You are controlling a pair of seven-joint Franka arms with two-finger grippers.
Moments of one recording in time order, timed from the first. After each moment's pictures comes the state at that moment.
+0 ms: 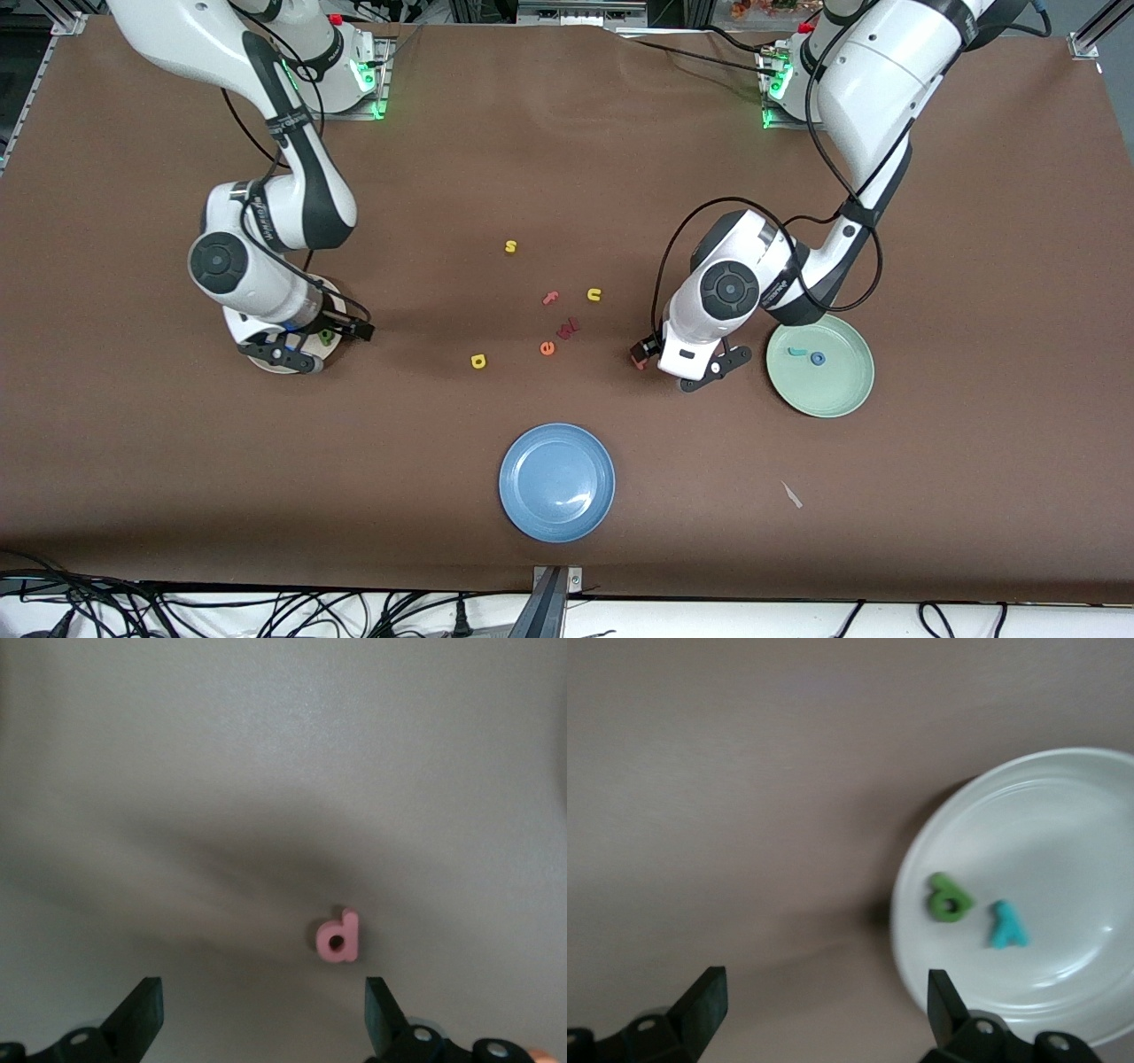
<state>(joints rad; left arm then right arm) -0.18 0.74 -0.39 -1.57 0.16 2.21 -1.12 0.36 0.45 -0.12 -1.92 0.11 2.31 0.51</state>
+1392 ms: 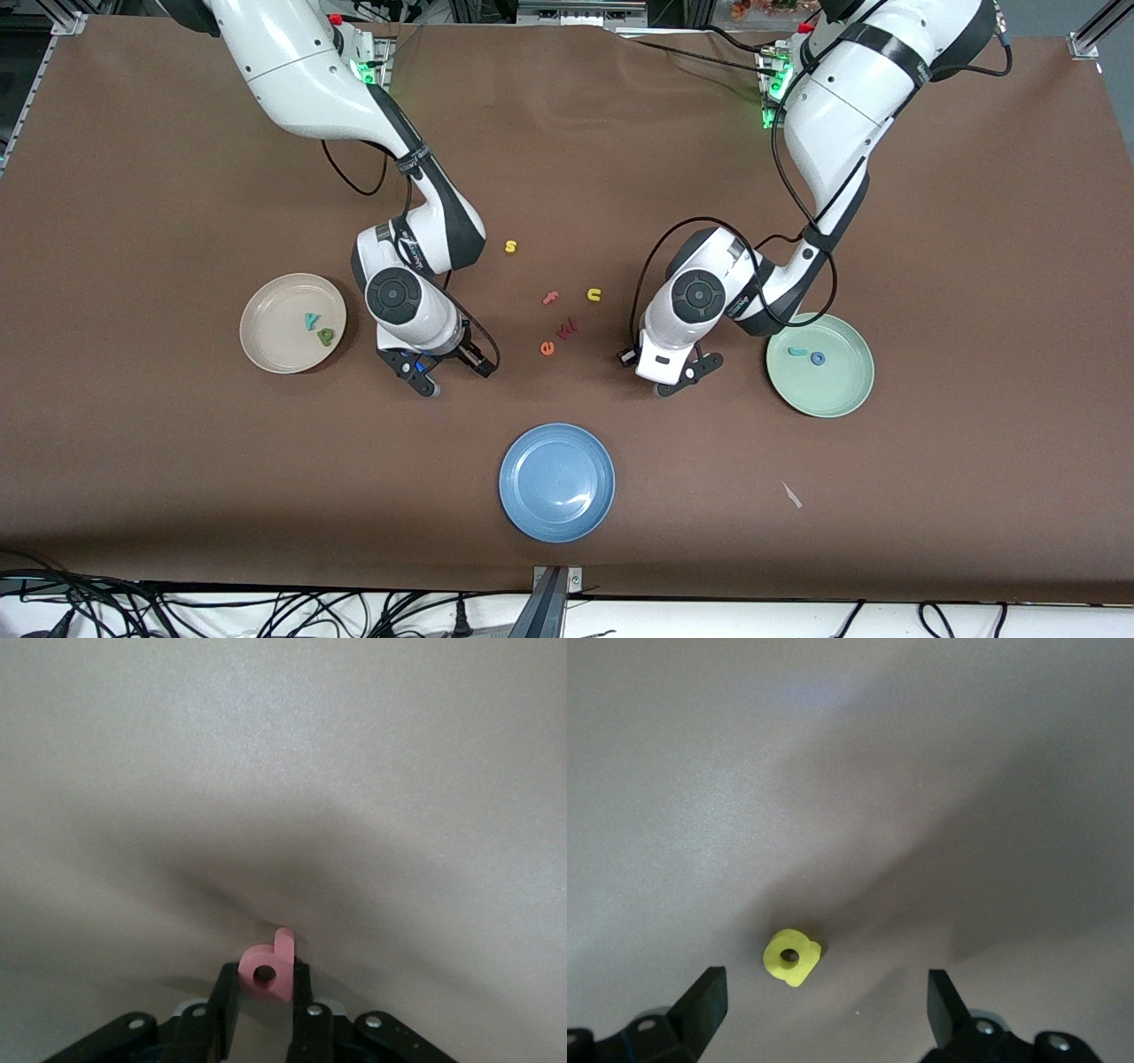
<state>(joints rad) -0.24 0.85 -0.35 -1.53 0.20 2.34 -1.16 0.50 0.76 -0.01 -1.56 0.12 2.31 1.12</state>
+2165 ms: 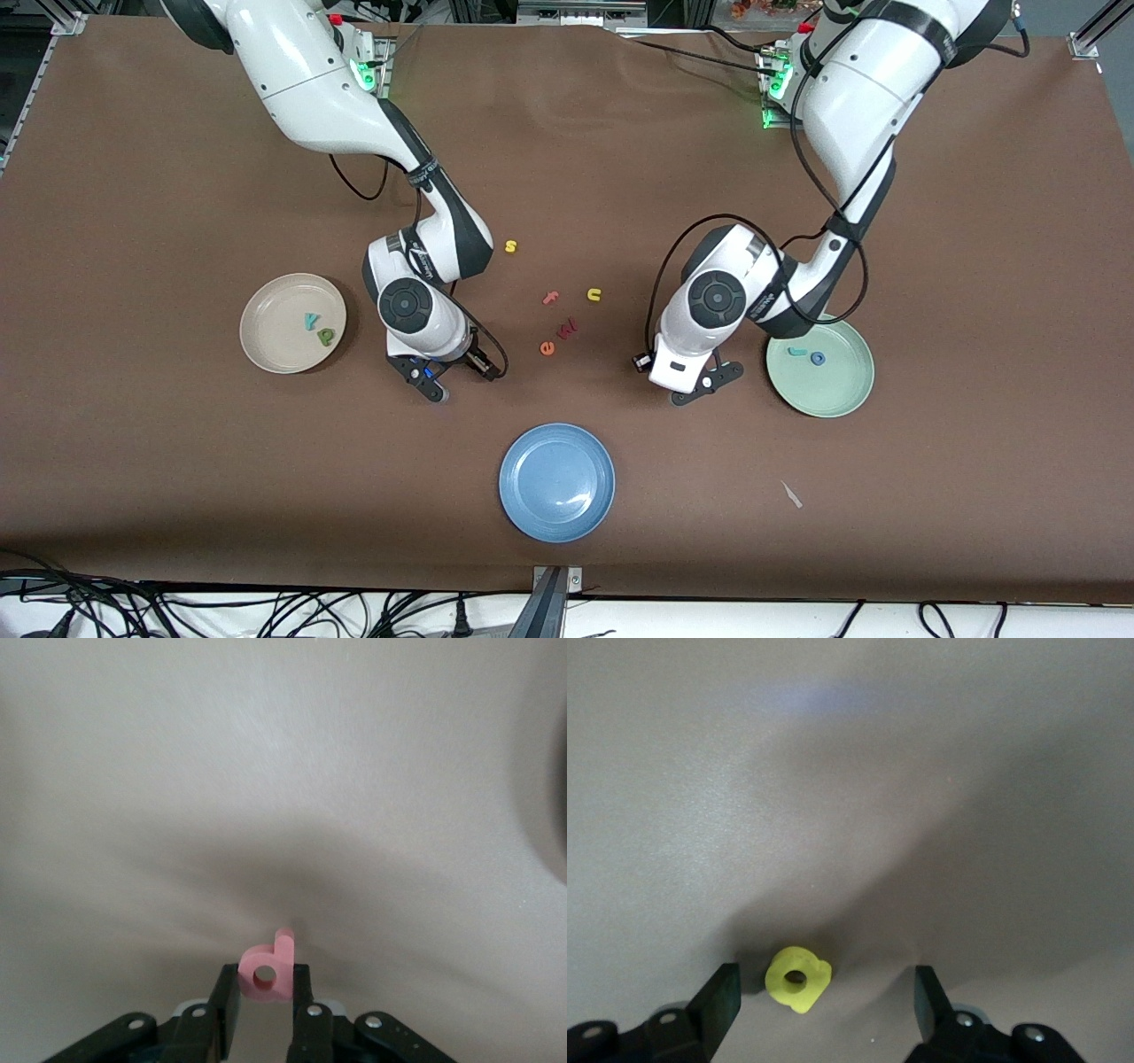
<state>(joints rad) -0.21 0.76 -0.34 -1.49 0.20 2.19 -1.02 0.51 0.82 -0.01 -1.51 0.12 2.32 1.13</state>
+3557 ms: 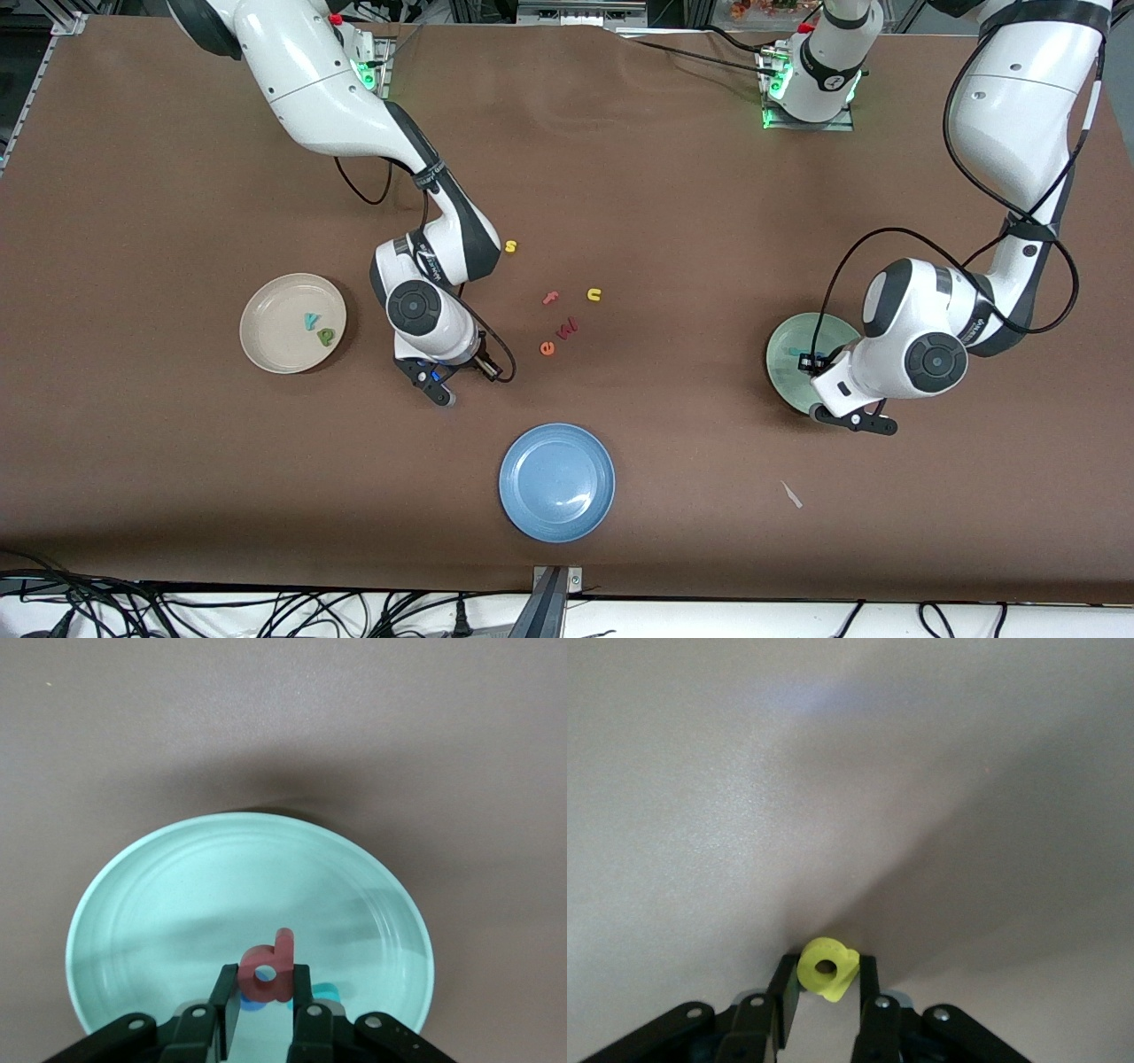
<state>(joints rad) 0.15 0.71 -0.32 -1.58 0.23 2.05 -0.07 0.52 0.85 -0.01 -1.46 0.12 2.31 1.16</state>
